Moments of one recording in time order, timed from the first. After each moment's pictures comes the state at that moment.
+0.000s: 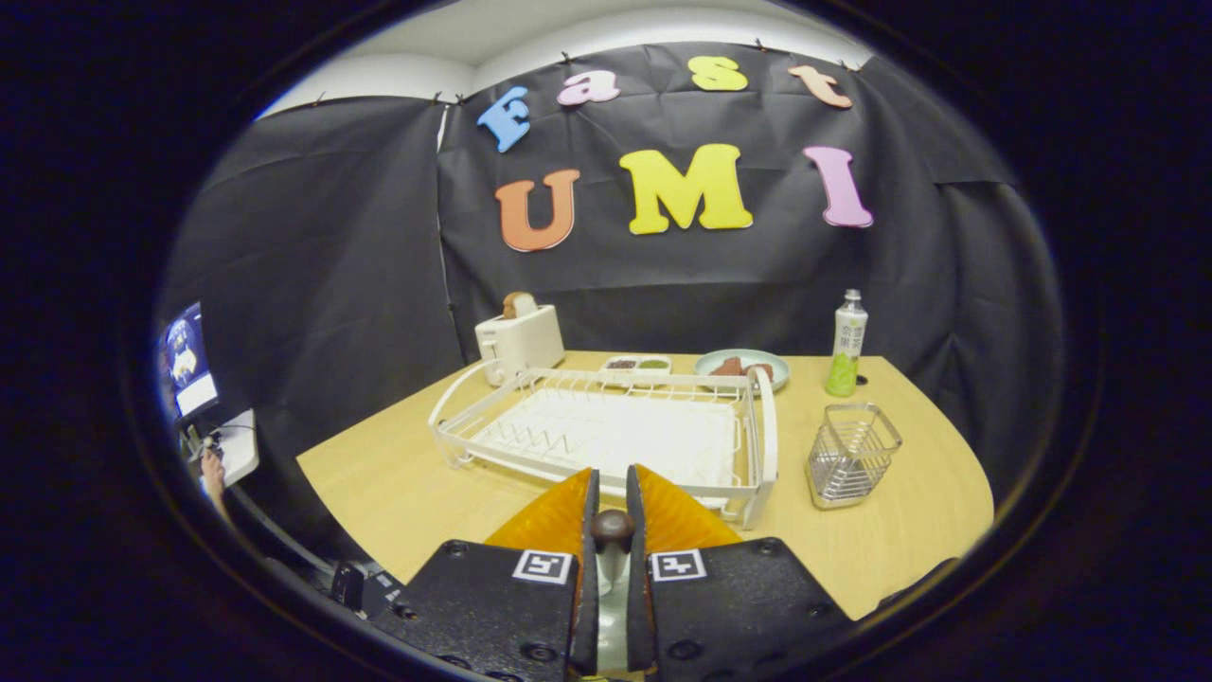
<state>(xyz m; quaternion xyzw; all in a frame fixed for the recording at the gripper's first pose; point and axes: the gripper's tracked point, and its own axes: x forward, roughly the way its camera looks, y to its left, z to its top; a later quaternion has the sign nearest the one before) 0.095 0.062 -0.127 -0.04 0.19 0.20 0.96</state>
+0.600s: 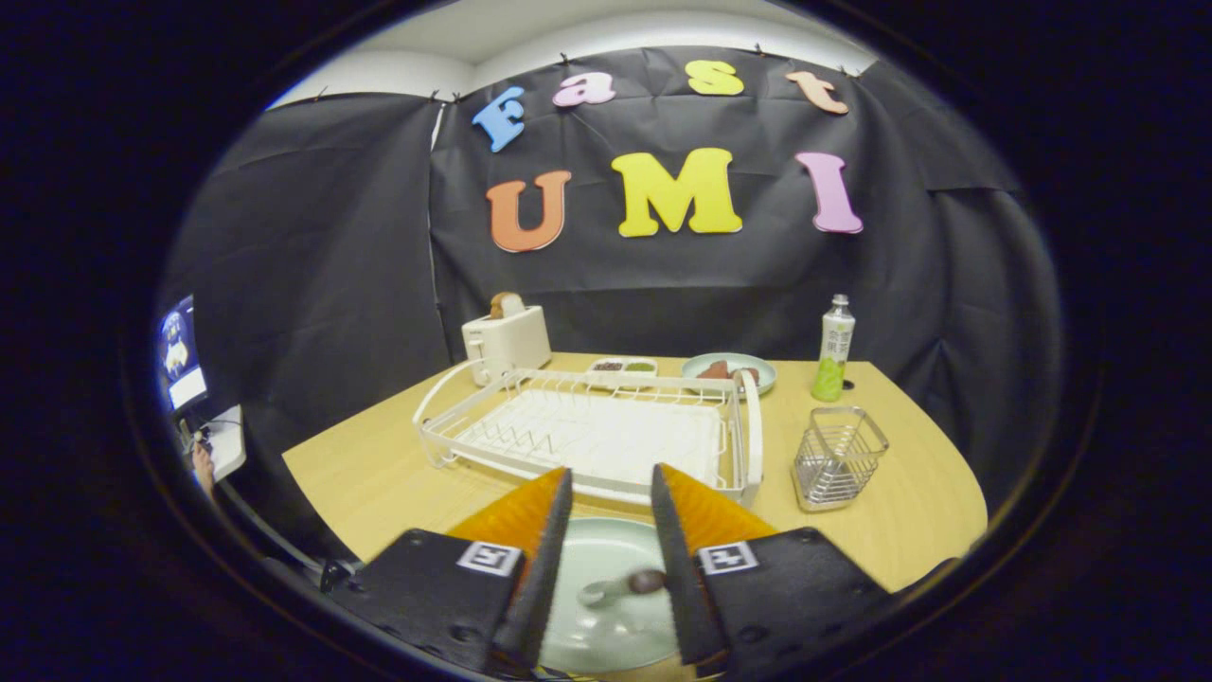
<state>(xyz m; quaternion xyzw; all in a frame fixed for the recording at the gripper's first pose) 0.097 0.046 -0.115 -0.03 0.17 0.17 0.97</state>
